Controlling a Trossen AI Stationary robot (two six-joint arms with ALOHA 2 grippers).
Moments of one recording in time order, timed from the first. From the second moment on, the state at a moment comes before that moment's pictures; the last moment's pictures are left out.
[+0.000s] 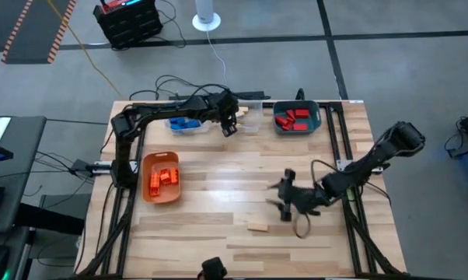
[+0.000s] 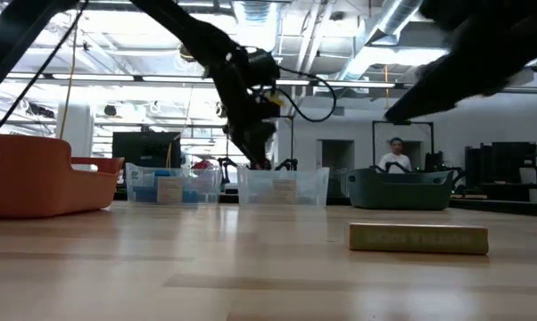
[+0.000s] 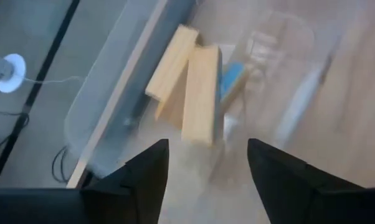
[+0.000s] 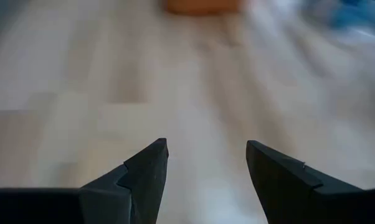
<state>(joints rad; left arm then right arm) 0.48 1.97 1.53 -0.49 -0.26 0.16 0.52 1.35 0.61 0.05 0.61 0.35</state>
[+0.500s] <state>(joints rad) 0.10 1.70 1.35 -0.50 -0.40 0.11 0.73 1.69 0.64 0.45 0.57 0.43</state>
